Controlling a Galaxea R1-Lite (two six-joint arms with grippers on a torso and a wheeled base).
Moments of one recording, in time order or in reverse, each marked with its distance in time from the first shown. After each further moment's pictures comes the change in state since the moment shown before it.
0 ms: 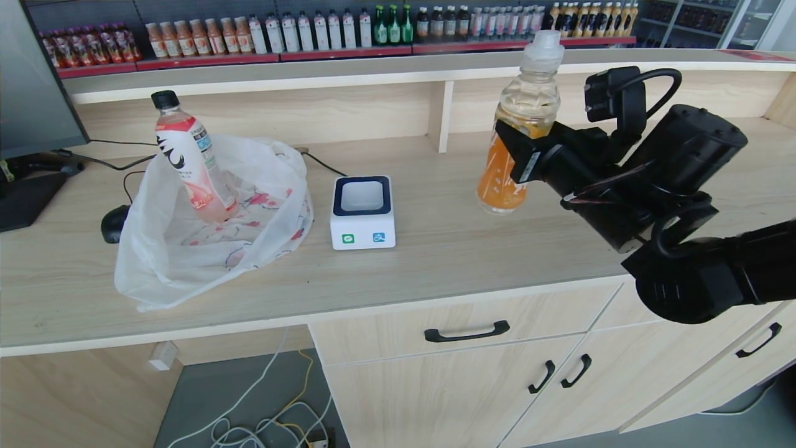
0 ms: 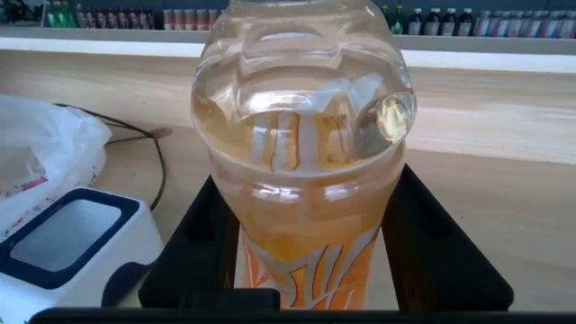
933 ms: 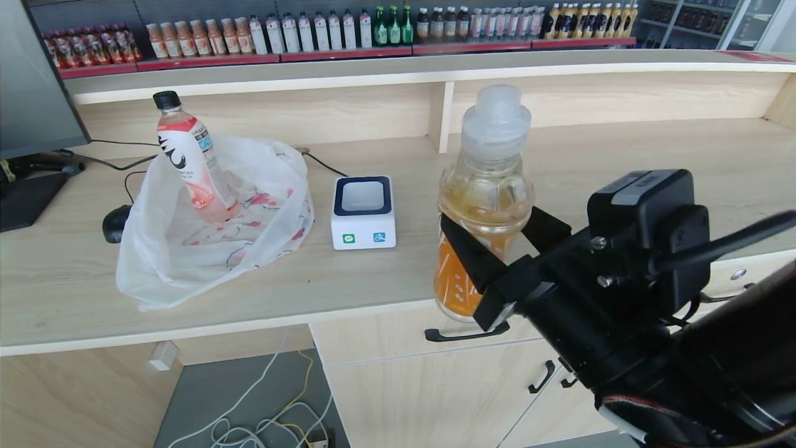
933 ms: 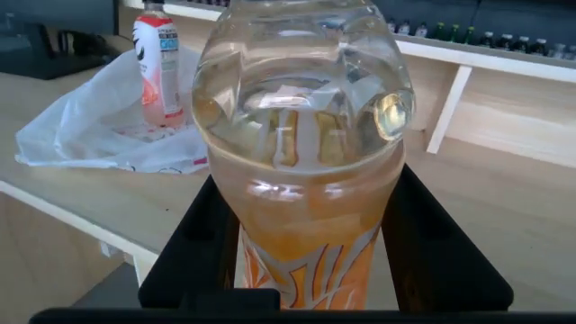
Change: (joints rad) left arm 0.000 0.000 0.000 -0.001 0.000 0.000; right arm 0.526 -0.183 0.513 -0.334 -0.326 -0.258
